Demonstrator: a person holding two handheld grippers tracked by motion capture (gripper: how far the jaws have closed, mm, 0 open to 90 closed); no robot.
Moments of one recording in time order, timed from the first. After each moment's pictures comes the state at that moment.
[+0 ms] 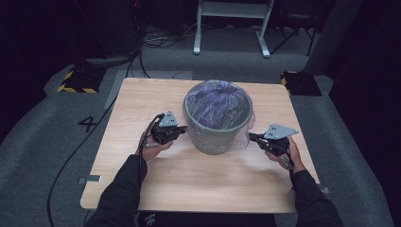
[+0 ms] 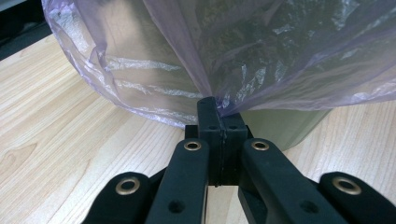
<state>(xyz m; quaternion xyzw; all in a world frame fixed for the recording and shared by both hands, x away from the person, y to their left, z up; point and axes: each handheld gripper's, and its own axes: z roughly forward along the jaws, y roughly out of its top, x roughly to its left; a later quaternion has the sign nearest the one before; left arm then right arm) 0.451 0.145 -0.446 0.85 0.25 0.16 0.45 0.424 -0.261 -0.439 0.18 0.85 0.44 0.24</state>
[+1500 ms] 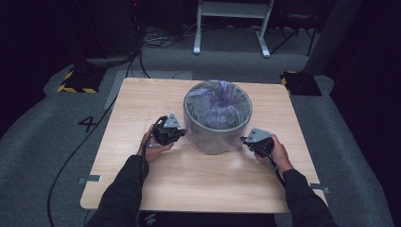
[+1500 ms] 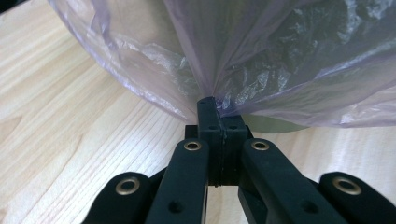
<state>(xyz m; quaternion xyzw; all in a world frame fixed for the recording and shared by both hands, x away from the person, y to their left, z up) 0.465 0.141 -0.471 0.86 0.26 0.15 0.40 0.442 -0.227 -0.480 0.18 0.89 0.32 0.27</state>
